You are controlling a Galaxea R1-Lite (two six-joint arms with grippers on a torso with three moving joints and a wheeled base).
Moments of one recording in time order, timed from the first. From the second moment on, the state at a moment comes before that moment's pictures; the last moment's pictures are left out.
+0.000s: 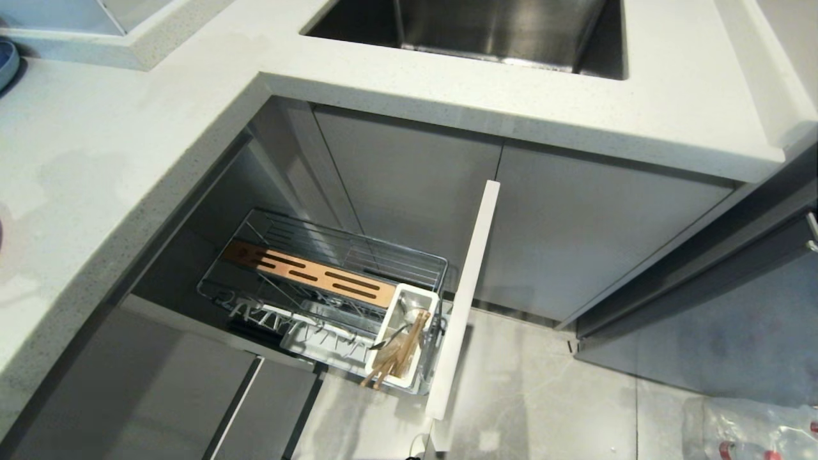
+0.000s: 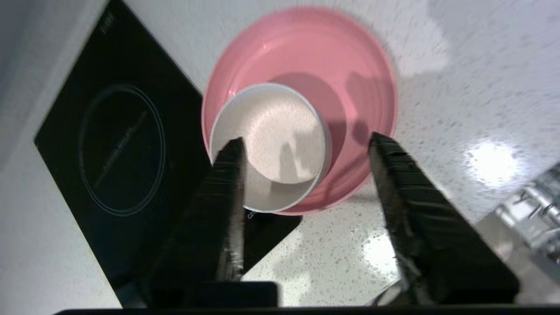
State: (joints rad) left arm 0.62 1.19 -1.86 1.03 0.09 0.15; right arm 0.00 0.00 0.00 0.00 -0.02 0.04
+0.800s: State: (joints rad) left arm 0.03 1.06 -1.70 0.57 -0.09 -0.44; right arm 0.00 0.00 0.00 0.00 -0.02 0.04
